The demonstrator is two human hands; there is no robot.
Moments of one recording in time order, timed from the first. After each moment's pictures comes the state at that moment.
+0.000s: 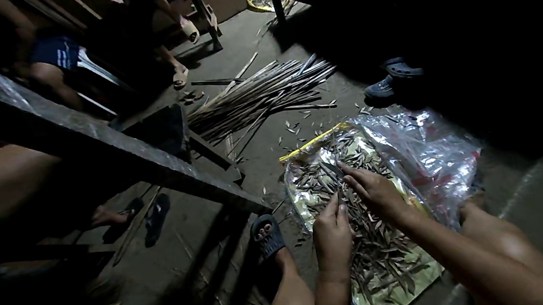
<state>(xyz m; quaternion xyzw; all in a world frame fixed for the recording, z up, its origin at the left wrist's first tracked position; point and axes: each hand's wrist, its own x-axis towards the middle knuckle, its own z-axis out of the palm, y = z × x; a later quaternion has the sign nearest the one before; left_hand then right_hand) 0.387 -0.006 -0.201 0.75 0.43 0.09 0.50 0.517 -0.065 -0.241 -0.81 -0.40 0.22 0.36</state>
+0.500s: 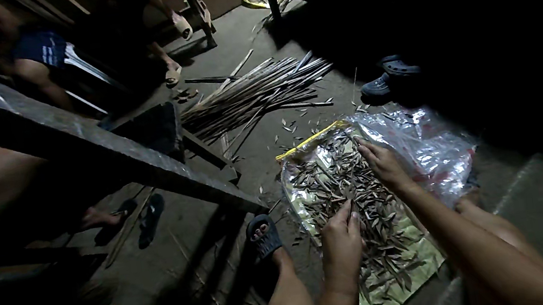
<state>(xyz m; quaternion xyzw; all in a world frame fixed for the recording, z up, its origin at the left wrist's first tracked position) 0.385 -0.022 -0.194 0.75 0.42 0.01 0.52 0.569 -0.060 -0.257 -0.80 -0.28 0.25 0.46</state>
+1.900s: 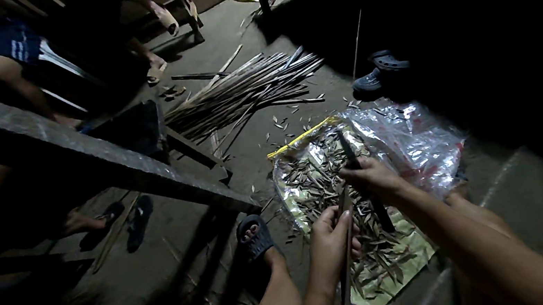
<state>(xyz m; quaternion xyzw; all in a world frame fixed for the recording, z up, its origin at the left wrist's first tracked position) 0.381 -0.016 -0.188 0.58 0.43 0.02 0.69 0.542 -0.072 -0.207 -0.62 -0.13 0.52 0.58</state>
